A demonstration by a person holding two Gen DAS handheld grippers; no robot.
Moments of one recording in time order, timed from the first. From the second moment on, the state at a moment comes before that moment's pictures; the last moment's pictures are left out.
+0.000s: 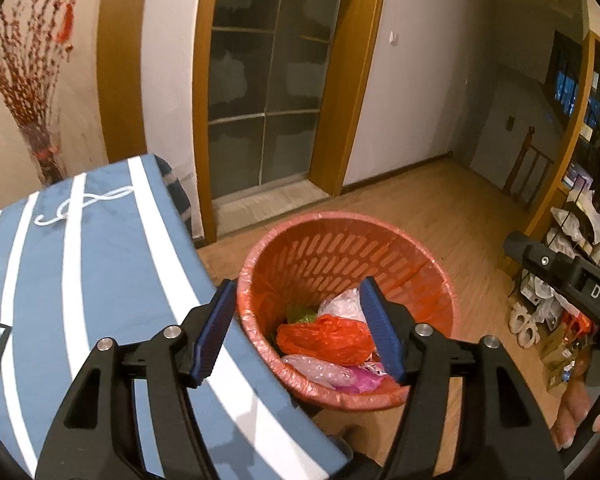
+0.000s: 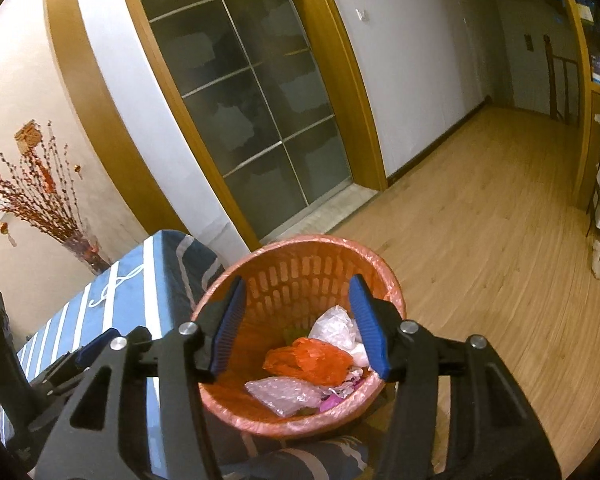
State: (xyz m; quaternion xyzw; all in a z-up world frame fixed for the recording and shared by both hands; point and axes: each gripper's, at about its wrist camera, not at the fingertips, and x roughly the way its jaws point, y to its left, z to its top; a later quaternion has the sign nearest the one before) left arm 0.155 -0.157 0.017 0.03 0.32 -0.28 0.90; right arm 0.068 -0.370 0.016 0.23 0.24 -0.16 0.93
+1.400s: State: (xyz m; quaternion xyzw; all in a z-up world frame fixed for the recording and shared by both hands) left arm 0.026 -0.035 0.035 0.04 0.21 -0.07 0.97; right arm -0.056 -0.231 0.043 0.01 0.17 -0.30 0.94
